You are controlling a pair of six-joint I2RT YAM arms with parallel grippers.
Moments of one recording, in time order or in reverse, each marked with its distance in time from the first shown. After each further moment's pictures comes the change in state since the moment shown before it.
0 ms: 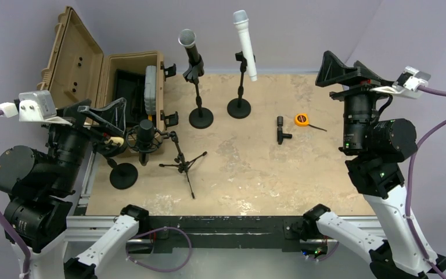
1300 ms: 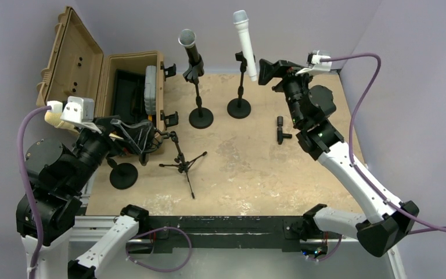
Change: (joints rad) left arm 0.001 -0.034 -0.120 -0.127 0.211 0.009; right arm 0.001 0.280 -0.183 0.195 -0.237 0.091
